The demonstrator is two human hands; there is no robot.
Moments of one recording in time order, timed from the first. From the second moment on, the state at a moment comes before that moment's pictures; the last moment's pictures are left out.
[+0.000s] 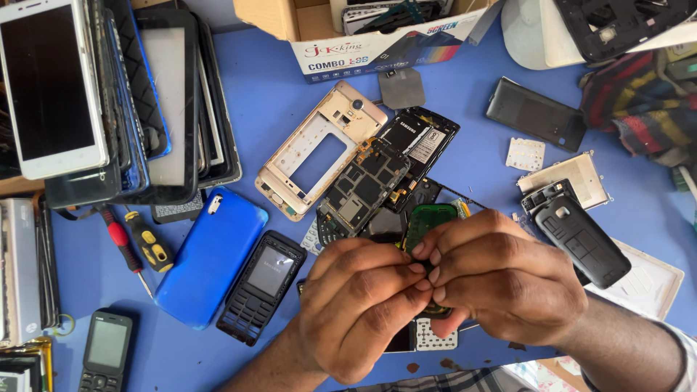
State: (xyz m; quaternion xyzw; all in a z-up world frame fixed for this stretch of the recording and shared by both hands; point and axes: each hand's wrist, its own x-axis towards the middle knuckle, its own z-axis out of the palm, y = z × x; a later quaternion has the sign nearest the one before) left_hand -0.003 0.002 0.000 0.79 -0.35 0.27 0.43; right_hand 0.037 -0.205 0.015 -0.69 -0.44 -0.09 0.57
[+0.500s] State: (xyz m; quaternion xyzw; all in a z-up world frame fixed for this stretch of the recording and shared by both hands) left_hand -0.005 0.001 -0.006 0.78 -0.35 0.23 0.47; right_hand 0.035 -0.198 0.014 -0.72 -0.44 -0.14 0.52
